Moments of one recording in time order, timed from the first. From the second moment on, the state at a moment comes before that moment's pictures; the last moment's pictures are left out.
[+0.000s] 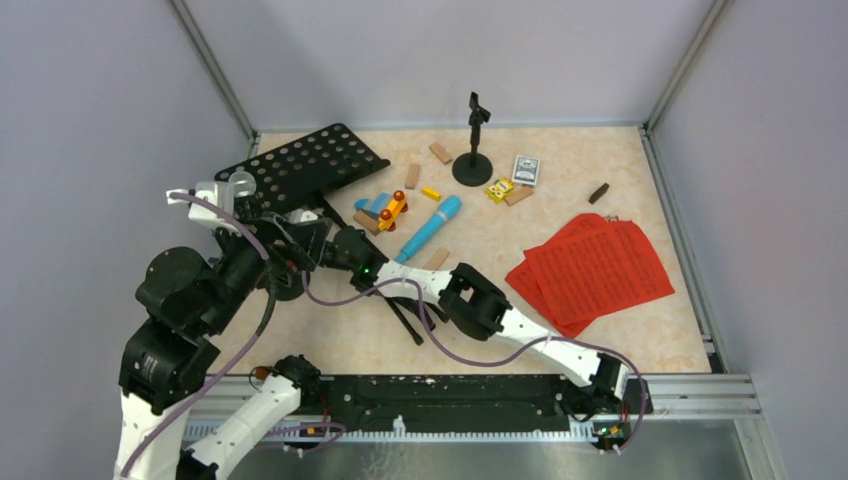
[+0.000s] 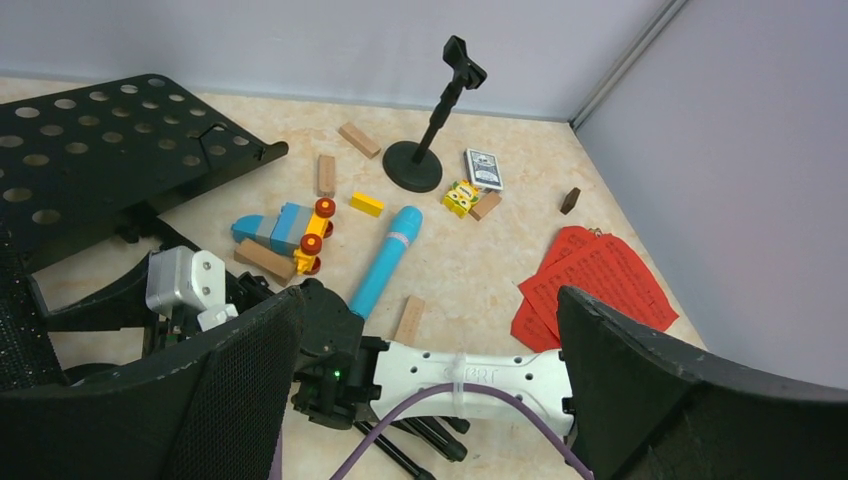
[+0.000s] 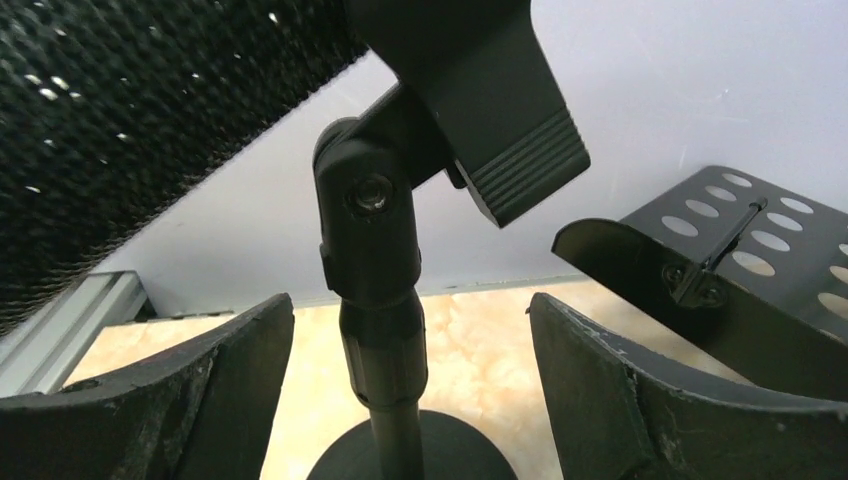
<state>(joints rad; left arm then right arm) -0.45 0.62 1.34 -0.77 -0.07 -0.41 1.12 2.89 2.43 0.77 -0.38 0.13</state>
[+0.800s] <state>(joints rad) -0.45 0.60 1.34 -0.79 -0.09 -0.39 1.16 2.97 2.48 0.89 -0.24 0.08</state>
